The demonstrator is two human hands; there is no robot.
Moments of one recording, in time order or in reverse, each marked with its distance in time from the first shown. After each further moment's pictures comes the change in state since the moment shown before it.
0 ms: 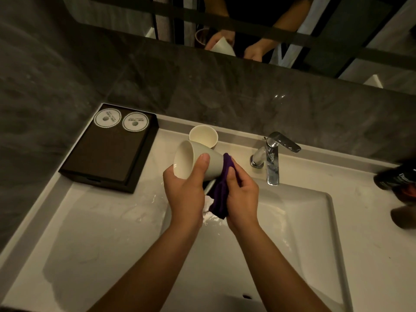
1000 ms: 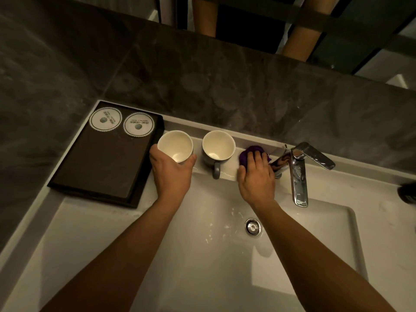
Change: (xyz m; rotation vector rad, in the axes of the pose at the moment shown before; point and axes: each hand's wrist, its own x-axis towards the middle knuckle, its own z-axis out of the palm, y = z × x) left_hand 0.161 -0.024 -0.016 0.681 0.079 0.262; right_hand 0.150 0.085 -0.014 -1.505 -0.060 -0.326
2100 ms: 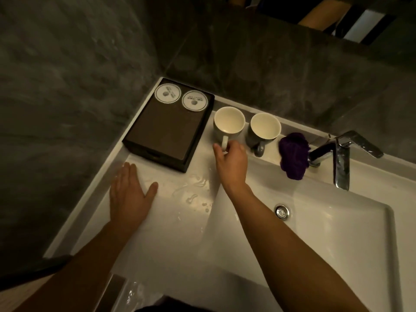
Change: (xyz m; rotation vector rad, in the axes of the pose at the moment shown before) left_hand -0.028 -0.177 -0.198 0.759 -0.107 0.096; right_hand -0.073 -0.185 -0.016 0.675 -0.037 0.052
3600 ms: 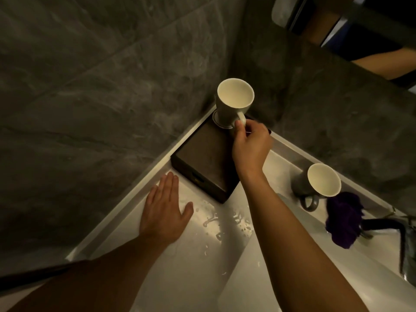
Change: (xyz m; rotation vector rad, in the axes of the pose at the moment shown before) left_hand 0.016 -0.010 0.018 0.115 0.064 0.034; right_hand 0.060 -0.134 0.065 0.158 0.097 -0.253
